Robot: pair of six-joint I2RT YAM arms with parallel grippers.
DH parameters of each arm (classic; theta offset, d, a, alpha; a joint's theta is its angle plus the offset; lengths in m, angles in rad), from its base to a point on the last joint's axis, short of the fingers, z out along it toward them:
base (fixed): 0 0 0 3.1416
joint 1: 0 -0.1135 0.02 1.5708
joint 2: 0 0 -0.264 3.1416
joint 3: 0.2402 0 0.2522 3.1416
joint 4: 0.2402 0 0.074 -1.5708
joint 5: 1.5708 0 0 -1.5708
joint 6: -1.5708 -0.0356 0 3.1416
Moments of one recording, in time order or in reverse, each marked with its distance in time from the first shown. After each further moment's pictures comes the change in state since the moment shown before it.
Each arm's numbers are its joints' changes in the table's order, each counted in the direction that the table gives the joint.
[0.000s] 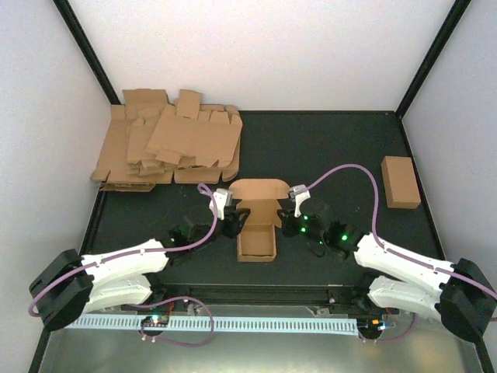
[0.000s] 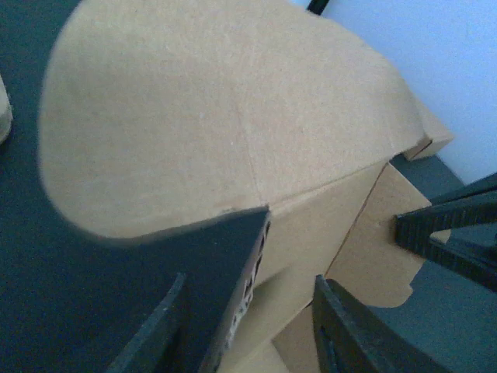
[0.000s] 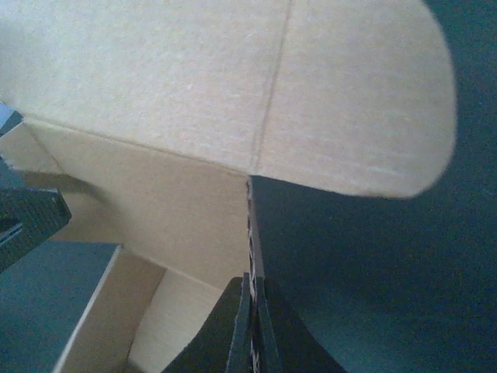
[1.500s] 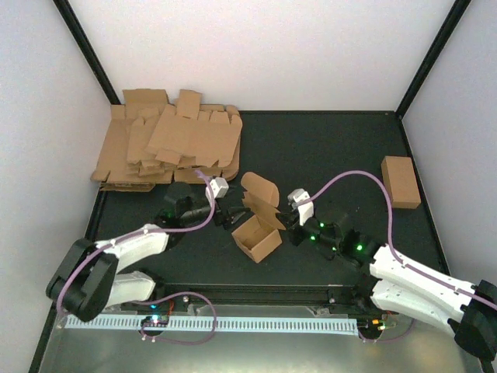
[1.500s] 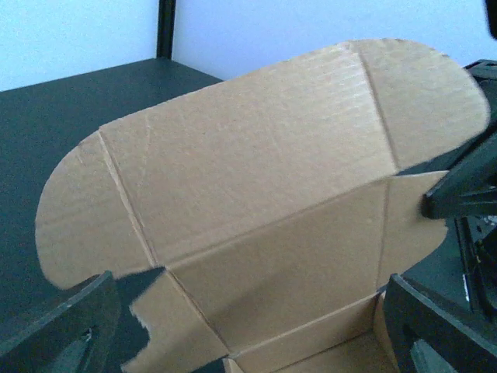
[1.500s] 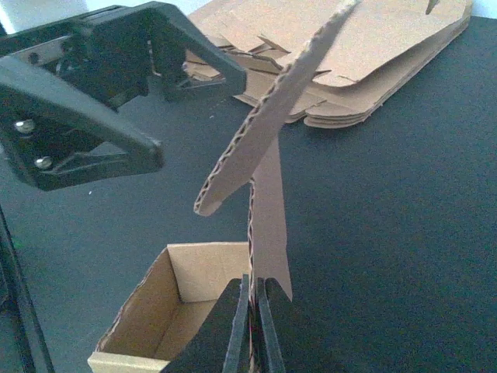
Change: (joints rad) left arm -0.400 0.127 0.015 -0.259 0.764 -0.421; right arm -0.004 -0.198 -0.061 -0.041 -0.141 0.302
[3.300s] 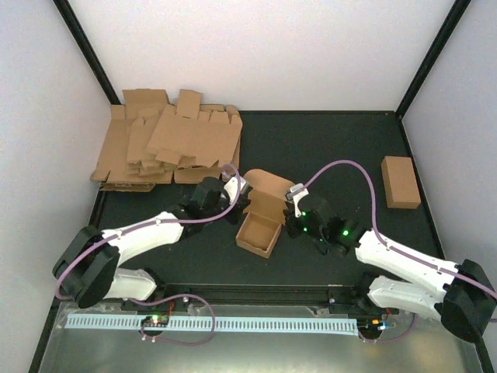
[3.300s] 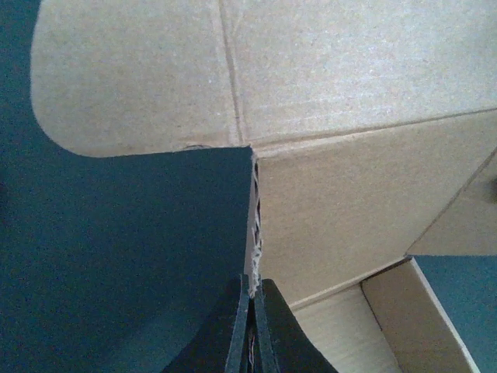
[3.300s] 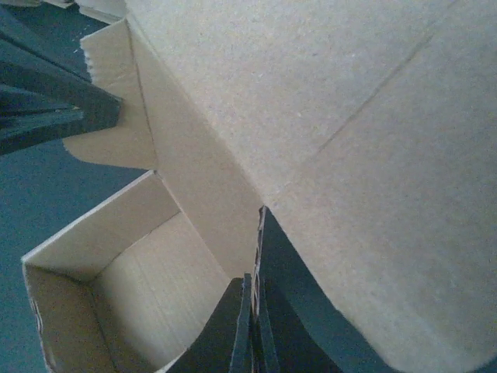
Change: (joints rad) left arm 0.205 0.129 0.245 0.484 -0.436 0.035; right arm 0.010 0.192 0.135 0.222 0.196 -0.087
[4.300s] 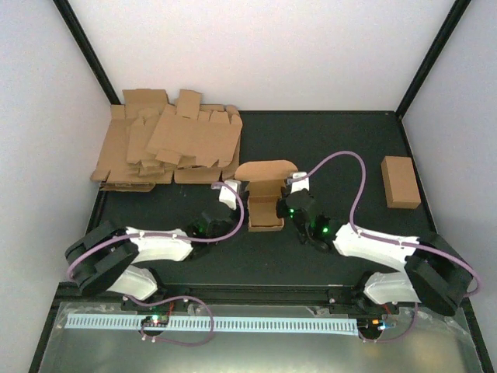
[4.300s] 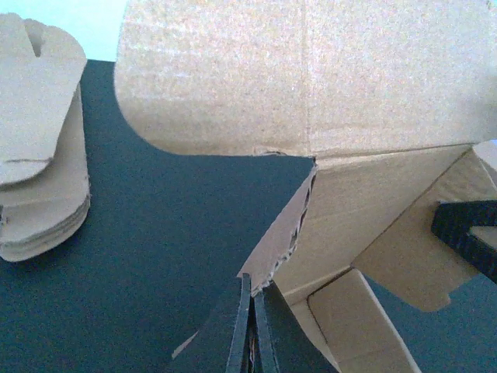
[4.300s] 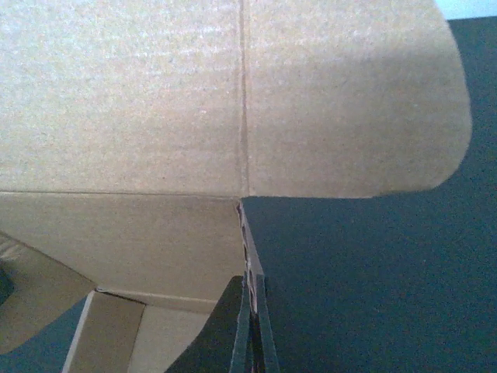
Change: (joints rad) left arm 0.230 0.074 -0.167 -0.551 -0.636 0.298; right arm -0.008 0.241 -0.018 -0.465 0.348 -0.161
